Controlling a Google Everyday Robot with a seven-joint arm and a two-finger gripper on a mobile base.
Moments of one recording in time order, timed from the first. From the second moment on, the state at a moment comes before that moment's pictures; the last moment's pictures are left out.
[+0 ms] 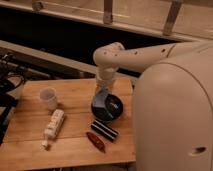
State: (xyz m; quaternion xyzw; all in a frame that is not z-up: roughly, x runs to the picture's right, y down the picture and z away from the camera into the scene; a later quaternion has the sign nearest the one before) arm -0.012 0.012 0.772 -0.26 0.14 0.64 0.71
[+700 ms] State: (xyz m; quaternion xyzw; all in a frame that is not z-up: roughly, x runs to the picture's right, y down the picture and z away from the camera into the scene) arm -0.017 0.011 0.773 -0.26 0.14 0.63 0.72
